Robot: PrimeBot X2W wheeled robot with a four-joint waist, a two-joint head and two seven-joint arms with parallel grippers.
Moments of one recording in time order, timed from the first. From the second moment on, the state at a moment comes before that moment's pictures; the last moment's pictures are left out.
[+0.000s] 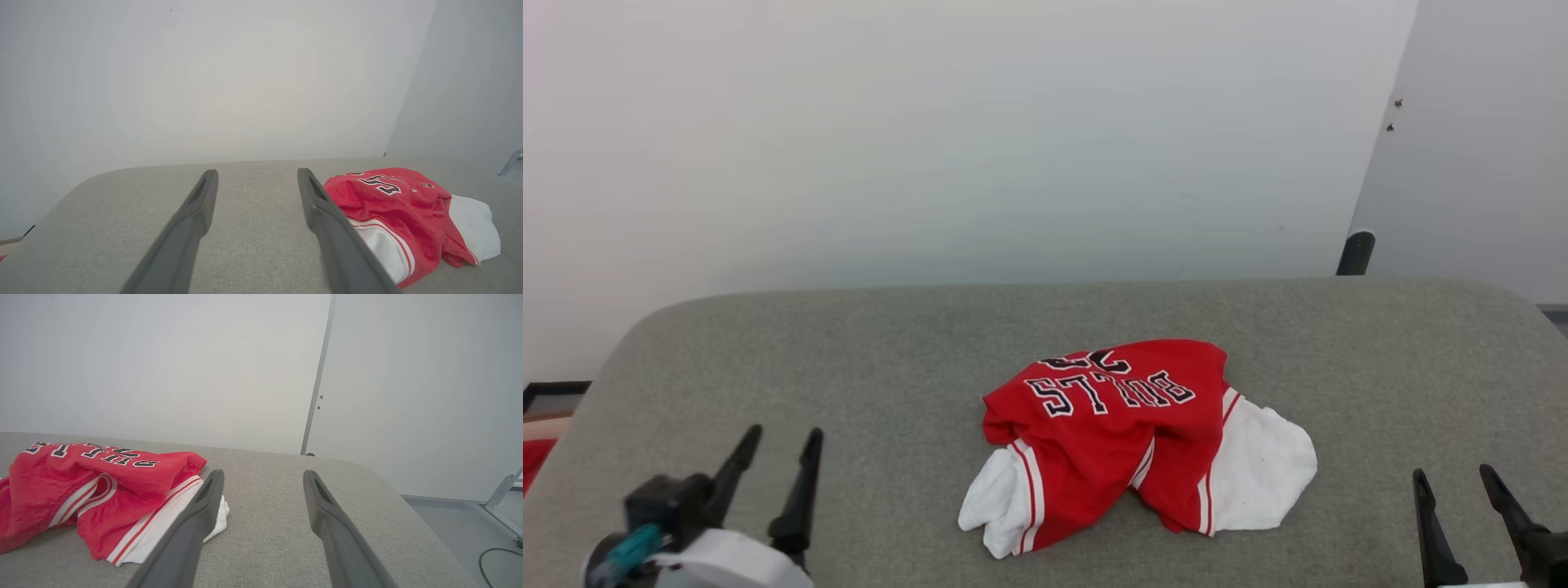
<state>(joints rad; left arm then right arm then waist) -0.10 0.54 -0.36 0.23 -0.67 0.02 -0.26 0.07 -0.15 -0.10 0.17 0.07 0.13 -0.21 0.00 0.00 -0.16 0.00</state>
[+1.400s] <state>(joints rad) -0.32 0.47 -0.30 0.29 -0.70 -0.13 0.44 -0.02 -0.16 -0.04 0.16 0.08 0.13 -0.19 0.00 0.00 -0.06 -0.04</state>
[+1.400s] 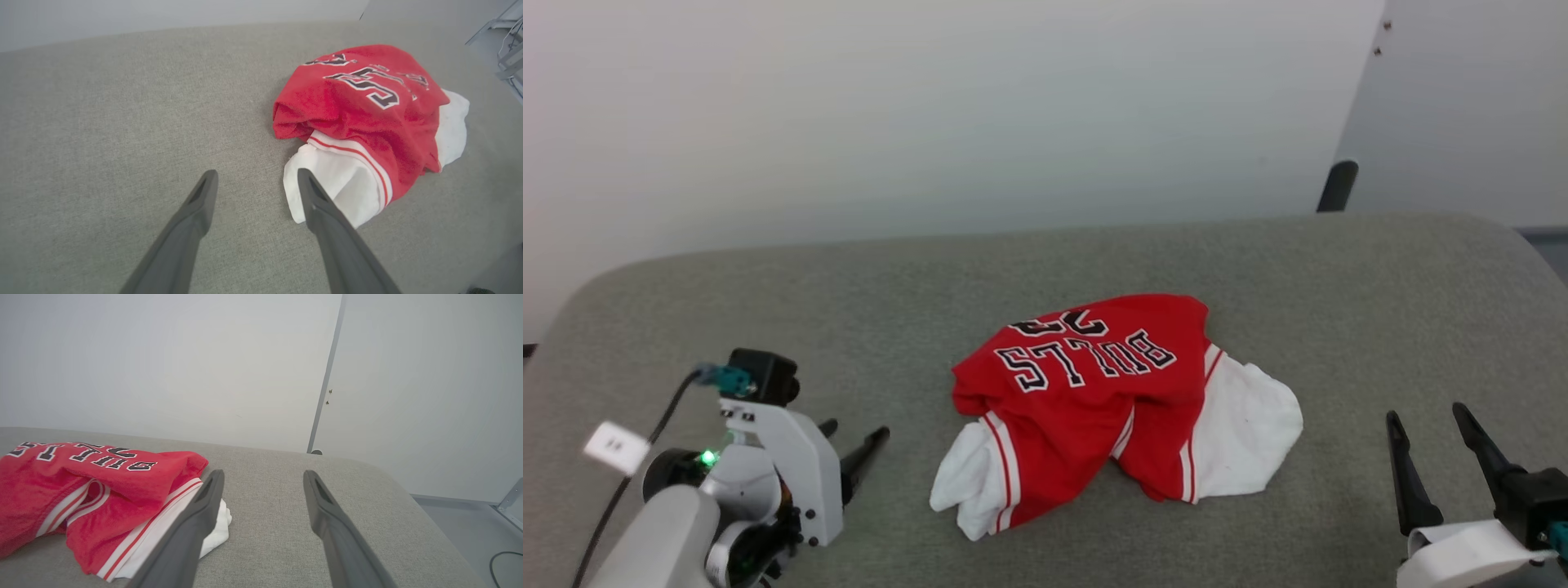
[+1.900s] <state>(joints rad) -0.47 0.45 -0.42 0.51 -0.74 -0.13 0.73 -0.07 -0.14 -0.03 0.18 0.09 0.13 -0.21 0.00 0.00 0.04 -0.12</state>
